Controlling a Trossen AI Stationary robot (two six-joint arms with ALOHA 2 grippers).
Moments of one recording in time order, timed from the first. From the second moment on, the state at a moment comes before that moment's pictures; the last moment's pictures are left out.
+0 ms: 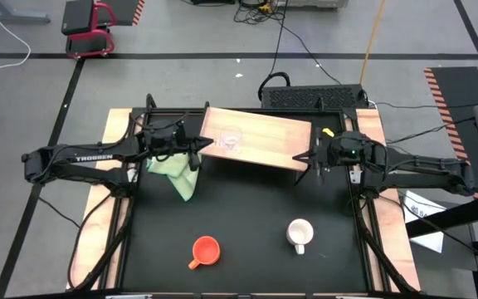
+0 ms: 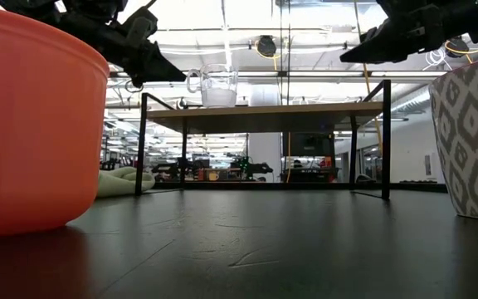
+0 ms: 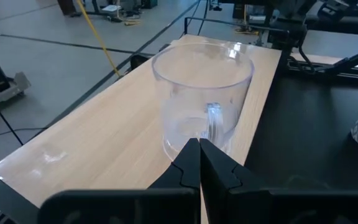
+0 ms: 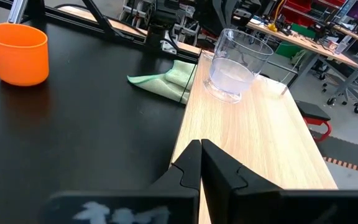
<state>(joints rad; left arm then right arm) 0.34 1.04 0.59 0.15 0.06 0.02 -0.25 0.68 0.49 -0.11 -0.16 -0.36</state>
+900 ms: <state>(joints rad) 0.34 1.06 0.59 0.17 0.08 0.02 -0.25 0.68 0.49 -0.10 -0.16 -0.37</state>
